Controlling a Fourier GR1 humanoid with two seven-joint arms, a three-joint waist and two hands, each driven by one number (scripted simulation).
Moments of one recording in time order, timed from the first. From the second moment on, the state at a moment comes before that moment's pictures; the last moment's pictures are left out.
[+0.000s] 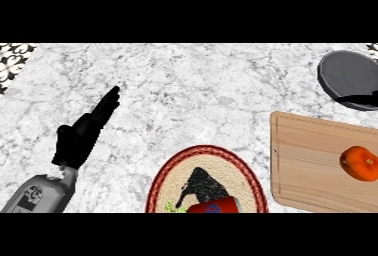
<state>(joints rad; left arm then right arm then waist) -0.22 0.44 -0.32 -1.54 0.19 0.14 0.15 -0.66 -0.97 0.52 -0.86 0.38 0.66 -0.27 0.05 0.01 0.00</state>
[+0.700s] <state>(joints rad) -0.18 0.42 -0.23 -1.56 0.17 0.08 0.16 -0.64 -0.87 0.51 -1.03 0.54 0.86 -0.06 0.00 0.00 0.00</state>
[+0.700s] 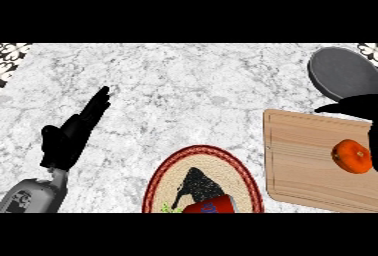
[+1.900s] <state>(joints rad) -0.16 0.32 -0.14 -1.59 0.06 0.00 0.20 -0.50 -0.78 0.42 -0.96 0.88 0.71 -0.24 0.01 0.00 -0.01</state>
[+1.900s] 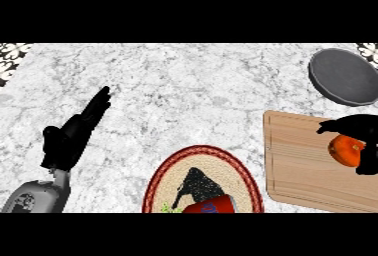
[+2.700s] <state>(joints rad) -0.15 0.28 -0.12 -1.61 0.02 -0.02 0.22 -0.46 -0.77 0.32 -1.06 0.93 0.68 -0.32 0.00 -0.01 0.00</state>
